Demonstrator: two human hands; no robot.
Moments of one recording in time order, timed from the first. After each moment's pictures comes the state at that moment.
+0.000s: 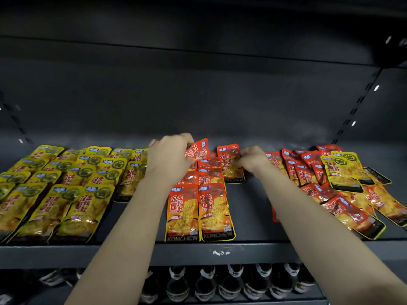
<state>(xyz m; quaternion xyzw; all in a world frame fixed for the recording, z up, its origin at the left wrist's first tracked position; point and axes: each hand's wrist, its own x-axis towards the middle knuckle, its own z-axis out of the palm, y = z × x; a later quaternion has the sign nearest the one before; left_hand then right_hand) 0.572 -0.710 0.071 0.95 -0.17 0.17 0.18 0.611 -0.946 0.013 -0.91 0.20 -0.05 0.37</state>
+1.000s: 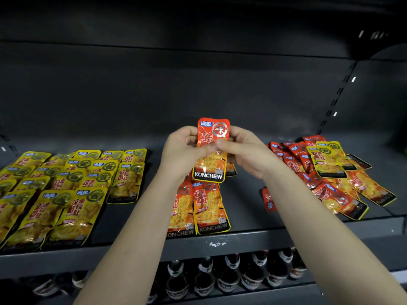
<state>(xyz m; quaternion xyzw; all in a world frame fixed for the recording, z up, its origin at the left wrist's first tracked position) 0.556 -0.737 0.068 0.72 -0.19 -0.01 0.67 0.523 -0.904 0.073 -0.73 -0.06 -0.03 0.68</state>
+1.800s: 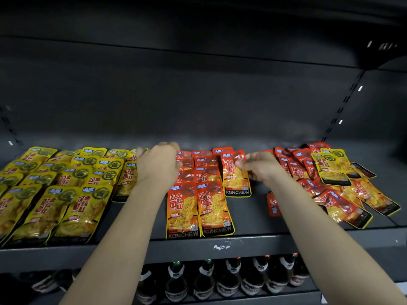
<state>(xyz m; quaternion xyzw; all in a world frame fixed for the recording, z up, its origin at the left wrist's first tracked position) 0.576 -0.695 0.047 0.97 -0.13 0.19 0.12 0.561 -0.956 0.013 -0.77 0.20 -0.05 0.60</state>
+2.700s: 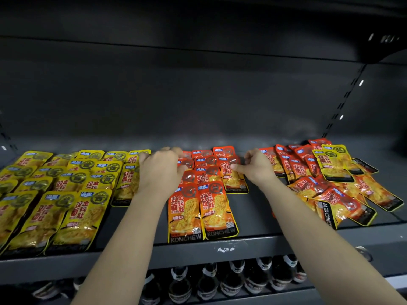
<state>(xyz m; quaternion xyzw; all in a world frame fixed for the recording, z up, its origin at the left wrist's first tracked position) 0.575 -0.696 0.040 0.96 -0.16 0.18 0.17 0.559 -0.938 0.006 -0.89 0.20 -0.15 0.39</state>
